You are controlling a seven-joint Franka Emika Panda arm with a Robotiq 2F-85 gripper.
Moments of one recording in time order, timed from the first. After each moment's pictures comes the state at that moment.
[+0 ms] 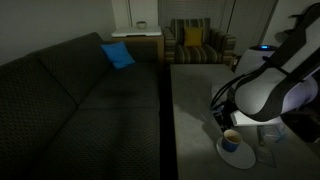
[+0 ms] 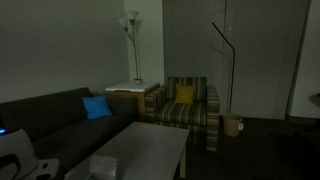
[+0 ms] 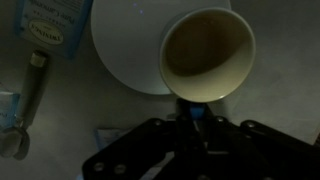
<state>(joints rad) 0.30 1.32 -0.04 -1.55 0.09 2.97 0.33</state>
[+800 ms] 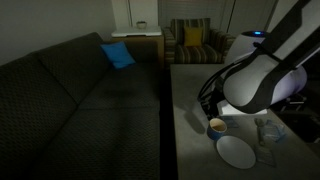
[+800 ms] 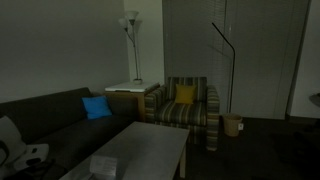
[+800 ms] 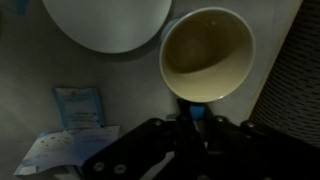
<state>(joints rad) 0.35 1.27 -0.04 -1.54 0.09 3.03 0.35</state>
